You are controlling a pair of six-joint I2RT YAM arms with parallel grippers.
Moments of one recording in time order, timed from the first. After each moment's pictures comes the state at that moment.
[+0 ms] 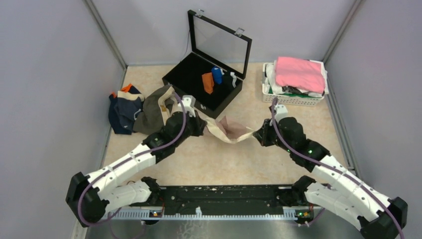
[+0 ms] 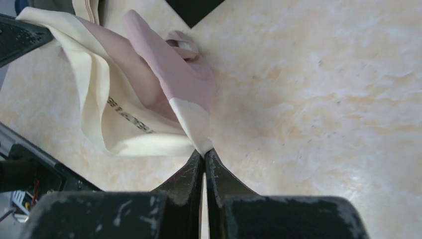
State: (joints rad) left arm -0.80 1.04 0.70 -0.08 -0.20 -0.56; right arm 0.66 0.78 0.60 -0.33 0.01 0.46
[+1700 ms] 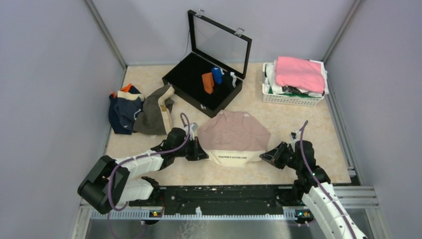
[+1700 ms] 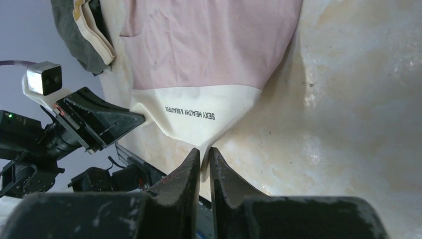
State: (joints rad) left arm -0.58 1.22 0.31 0.20 0.43 -0.66; right arm 0.21 0.38 0.11 -0.35 -0.45 0.97
